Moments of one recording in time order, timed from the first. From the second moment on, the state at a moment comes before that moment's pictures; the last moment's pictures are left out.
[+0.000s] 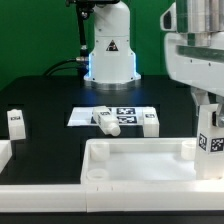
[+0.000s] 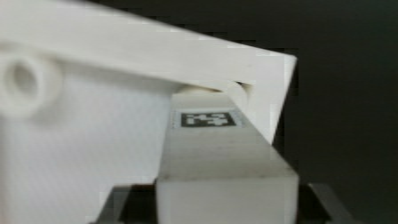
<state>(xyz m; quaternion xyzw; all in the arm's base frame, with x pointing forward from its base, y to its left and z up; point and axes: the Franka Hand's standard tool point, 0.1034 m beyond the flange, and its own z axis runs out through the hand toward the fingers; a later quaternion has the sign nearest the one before) 0.638 0.114 0.111 -0.71 0.70 -0.01 0.07</state>
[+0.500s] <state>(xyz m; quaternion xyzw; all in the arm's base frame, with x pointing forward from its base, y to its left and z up) 0.638 0.115 0.109 -0.70 0.71 -0.01 0.10</state>
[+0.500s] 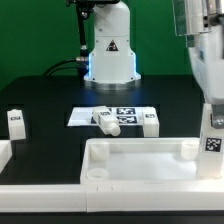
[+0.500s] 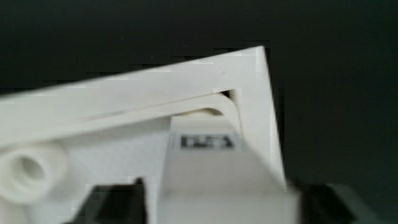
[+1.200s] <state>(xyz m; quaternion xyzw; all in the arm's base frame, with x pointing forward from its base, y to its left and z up) 0.634 0.119 0.109 -0.94 0.34 -0.03 0.05</state>
